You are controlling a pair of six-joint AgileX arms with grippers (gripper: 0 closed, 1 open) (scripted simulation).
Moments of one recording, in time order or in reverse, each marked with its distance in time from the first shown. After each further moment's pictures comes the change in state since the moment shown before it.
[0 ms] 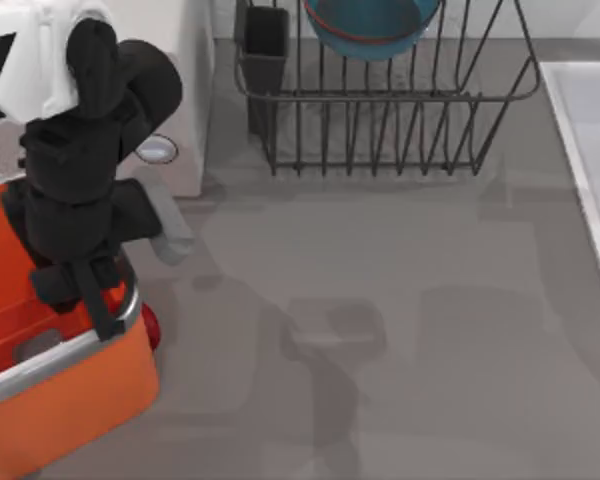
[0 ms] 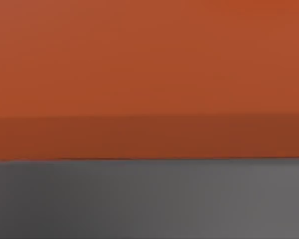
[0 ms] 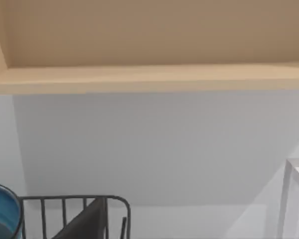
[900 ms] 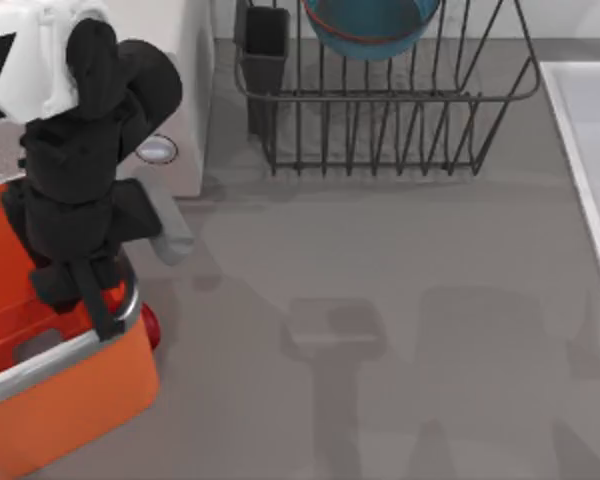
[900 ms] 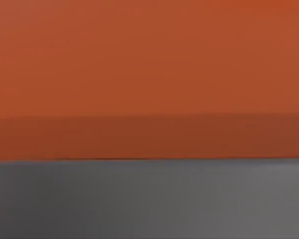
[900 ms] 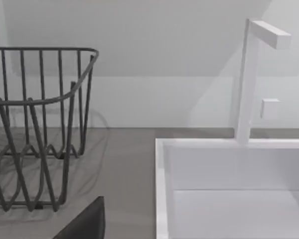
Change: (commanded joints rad) left arm 0.000 0.000 0.000 0.000 0.000 0.000; right arm -0.299 -0.962 -0.665 -0.349 -0.344 -0.009
